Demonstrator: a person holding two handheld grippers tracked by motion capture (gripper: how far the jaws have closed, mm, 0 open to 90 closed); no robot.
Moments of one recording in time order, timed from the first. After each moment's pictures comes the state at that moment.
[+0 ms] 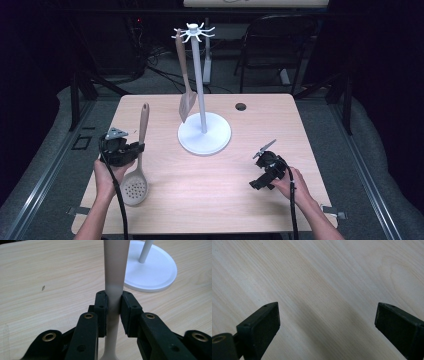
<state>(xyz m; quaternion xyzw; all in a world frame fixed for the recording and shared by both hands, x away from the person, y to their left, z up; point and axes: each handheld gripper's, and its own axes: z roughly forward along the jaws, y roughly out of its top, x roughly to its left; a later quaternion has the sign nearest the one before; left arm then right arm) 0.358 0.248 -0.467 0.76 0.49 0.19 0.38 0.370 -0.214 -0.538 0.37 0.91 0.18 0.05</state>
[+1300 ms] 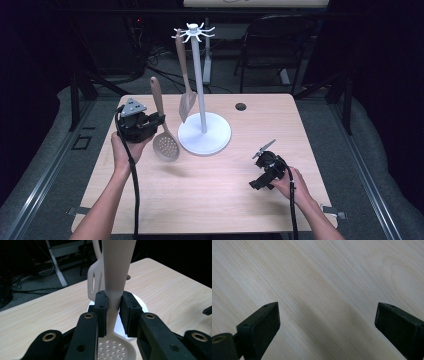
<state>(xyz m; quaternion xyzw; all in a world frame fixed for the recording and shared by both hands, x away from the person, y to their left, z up) 0.381 0.183 -0.390 0.76 0.40 0.25 0.45 0.370 -0.213 -0.538 0.37 0.91 0.18 0.05</state>
